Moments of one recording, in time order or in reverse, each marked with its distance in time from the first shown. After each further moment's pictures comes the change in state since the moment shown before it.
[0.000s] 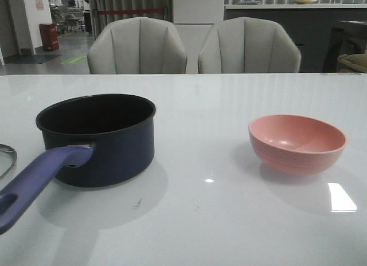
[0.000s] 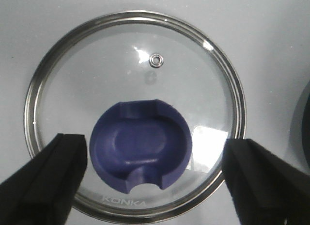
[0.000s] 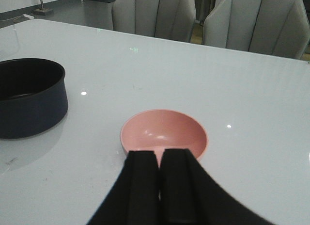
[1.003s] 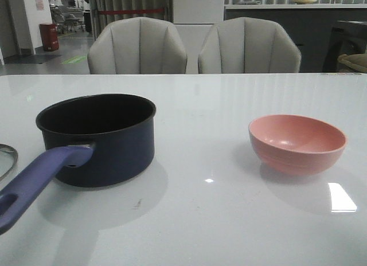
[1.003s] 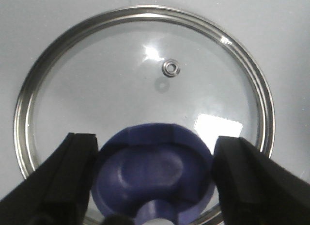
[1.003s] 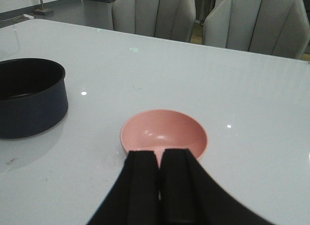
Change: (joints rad) left arm 0.000 0.092 -0.026 0.012 -0.003 -0.005; right arm 0.000 0.000 0.000 0.000 0.000 0.000
